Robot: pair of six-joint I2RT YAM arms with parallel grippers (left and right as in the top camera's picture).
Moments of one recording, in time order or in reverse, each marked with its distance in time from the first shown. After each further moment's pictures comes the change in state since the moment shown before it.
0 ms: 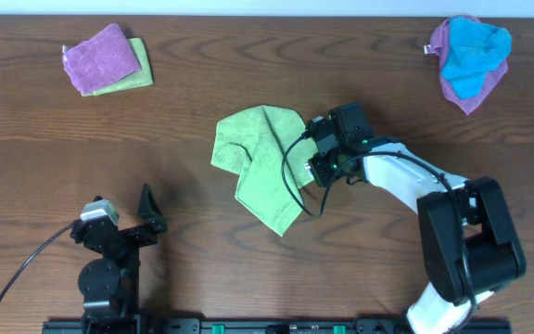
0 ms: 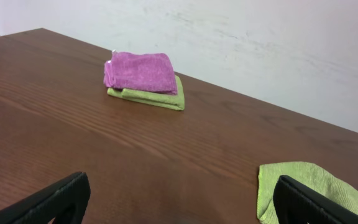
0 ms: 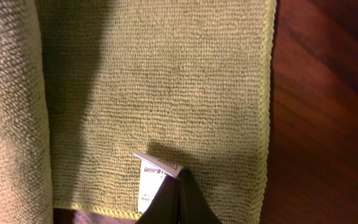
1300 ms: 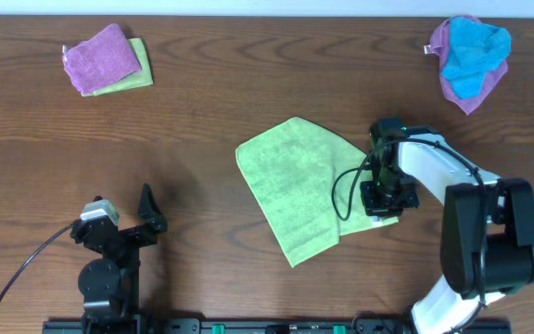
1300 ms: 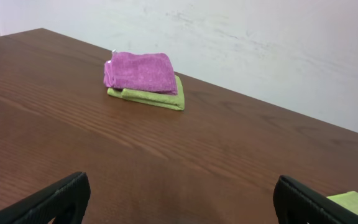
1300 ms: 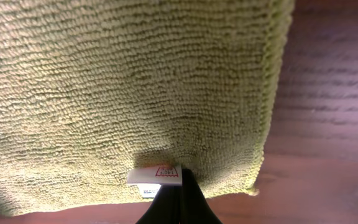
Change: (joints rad) left arm 0.000 0.000 0.000 0.000 0.000 0.000; right arm -0.196 -0.002 0.031 -0.660 0.253 0.232
